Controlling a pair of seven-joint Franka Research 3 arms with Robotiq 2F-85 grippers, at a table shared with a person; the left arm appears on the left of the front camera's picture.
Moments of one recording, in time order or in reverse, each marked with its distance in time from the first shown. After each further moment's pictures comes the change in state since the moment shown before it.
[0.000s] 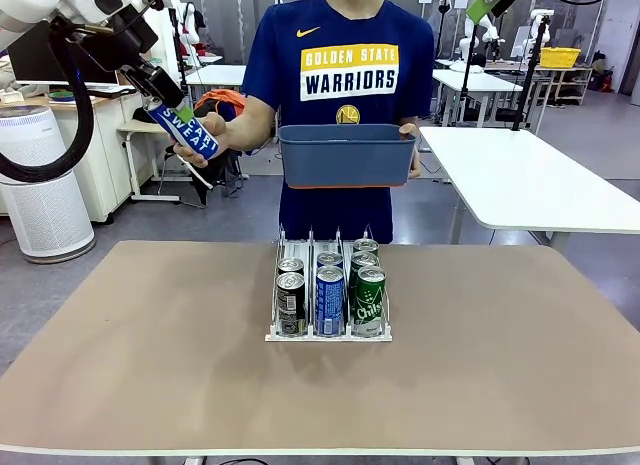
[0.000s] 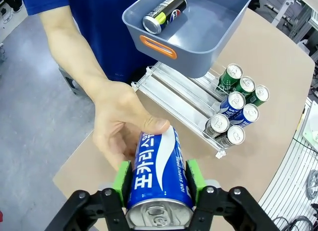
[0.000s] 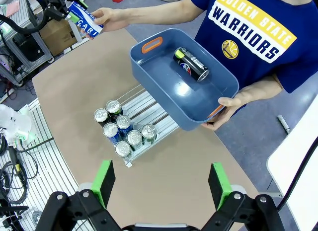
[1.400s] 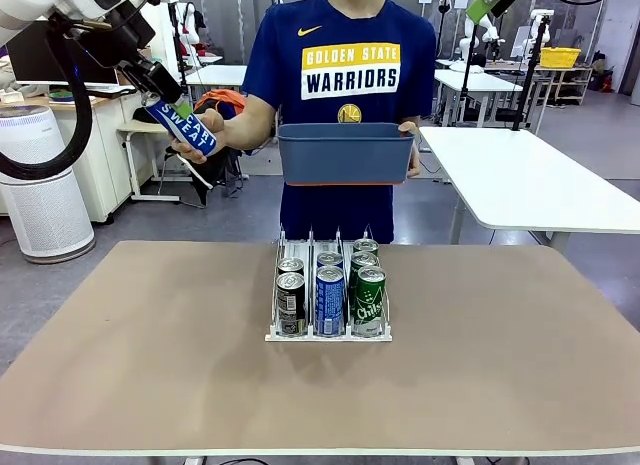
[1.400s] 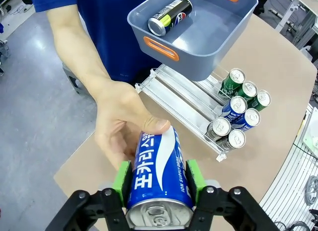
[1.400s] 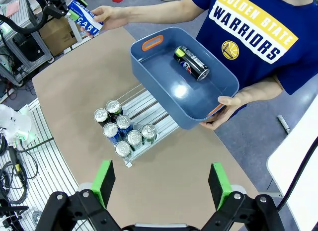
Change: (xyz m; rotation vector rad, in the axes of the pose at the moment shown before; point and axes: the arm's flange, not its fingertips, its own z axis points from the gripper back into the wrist) left arm 0.001 0.000 0.006 0.019 -0.012 0.028; right arm 0.000 0.000 0.000 0.000 0.000 0.000
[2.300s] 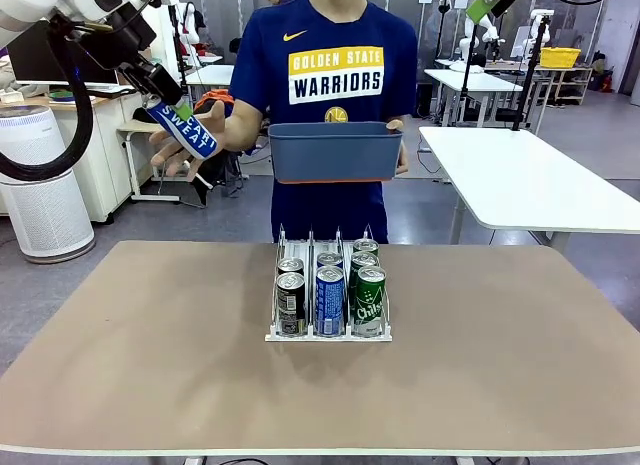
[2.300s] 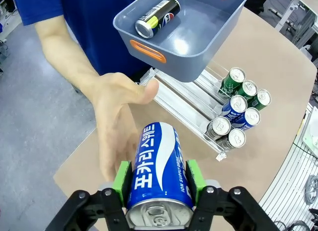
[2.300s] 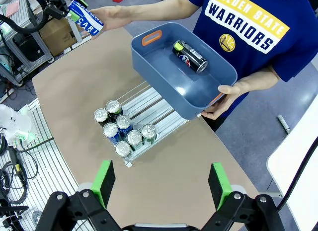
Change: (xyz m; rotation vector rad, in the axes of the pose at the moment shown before) left arm -0.001 0.001 -0.004 -0.005 0.006 0.001; right arm 0.000 0.000 0.000 0.000 0.000 0.000
